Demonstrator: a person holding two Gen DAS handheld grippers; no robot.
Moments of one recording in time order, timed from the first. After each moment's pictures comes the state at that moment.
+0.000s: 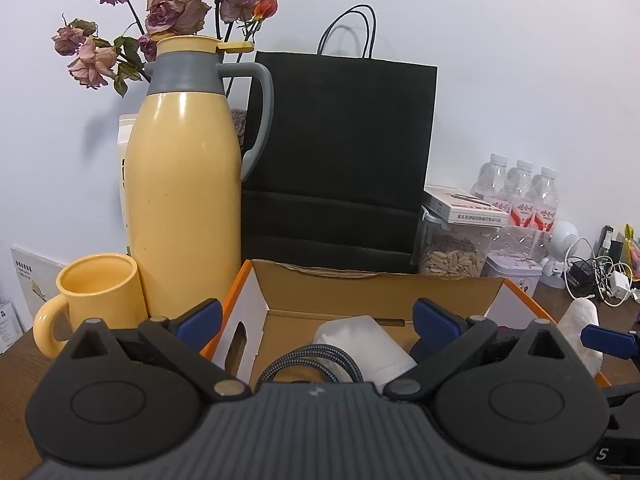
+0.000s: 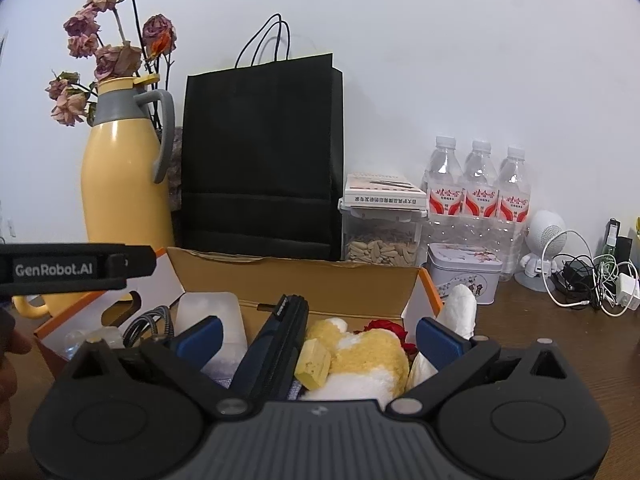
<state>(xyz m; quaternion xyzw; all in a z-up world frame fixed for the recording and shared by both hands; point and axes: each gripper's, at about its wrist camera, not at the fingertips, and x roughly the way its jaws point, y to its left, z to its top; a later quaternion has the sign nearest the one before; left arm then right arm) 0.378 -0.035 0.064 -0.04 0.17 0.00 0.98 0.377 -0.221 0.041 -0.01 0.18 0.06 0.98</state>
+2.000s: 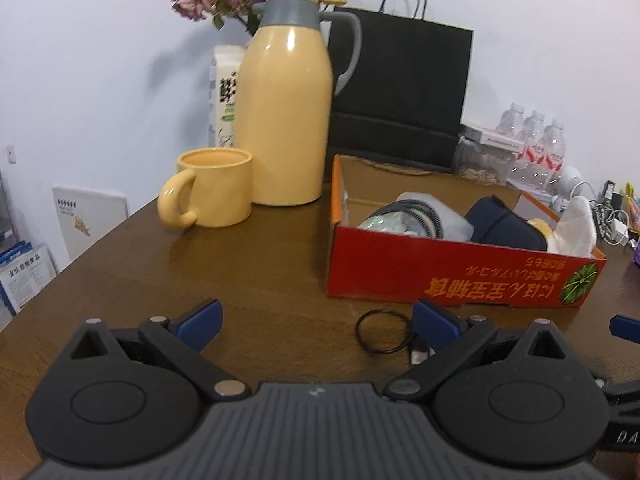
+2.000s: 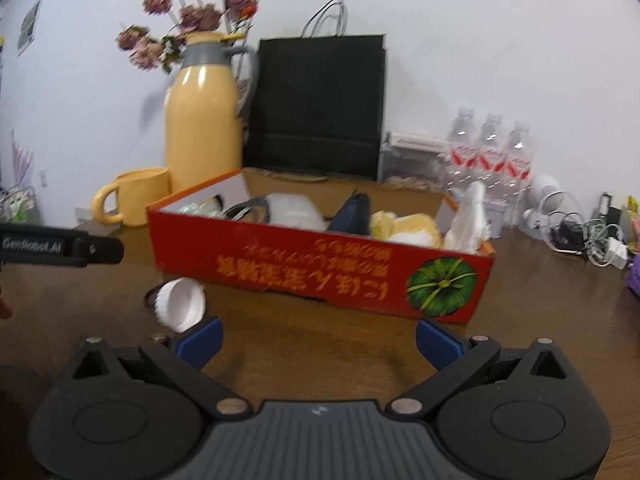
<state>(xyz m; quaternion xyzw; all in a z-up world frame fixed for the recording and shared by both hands) 0.252 0.045 0.022 -0.05 0.25 0.03 0.97 0.244 -0.179 0.004 -0.05 0.23 0.10 0.97</state>
